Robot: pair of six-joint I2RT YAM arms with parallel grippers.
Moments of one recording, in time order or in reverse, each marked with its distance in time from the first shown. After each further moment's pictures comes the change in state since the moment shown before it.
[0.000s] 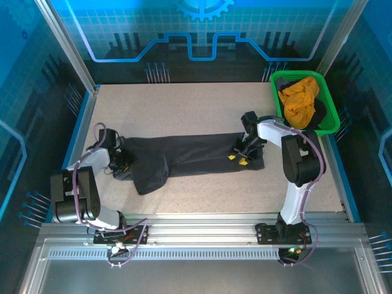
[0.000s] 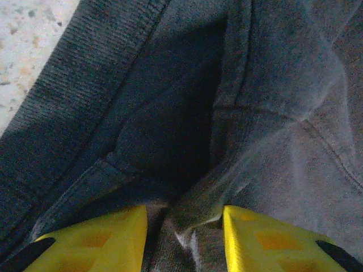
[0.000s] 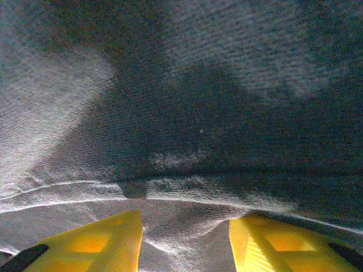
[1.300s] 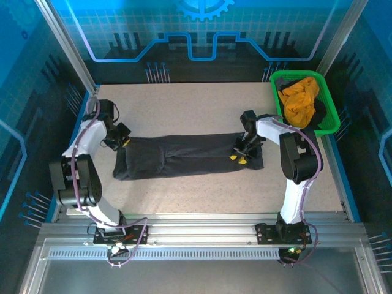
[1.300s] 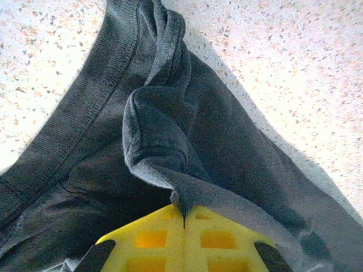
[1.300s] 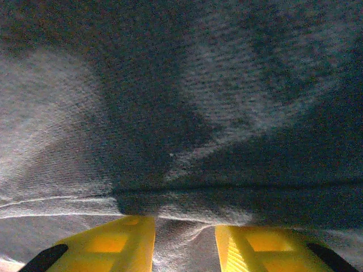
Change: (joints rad) left arm -0.032 0.189 0.525 -0.381 -0.058 -0.122; right arm 0.000 0.040 0.052 -0.059 0.026 0.003
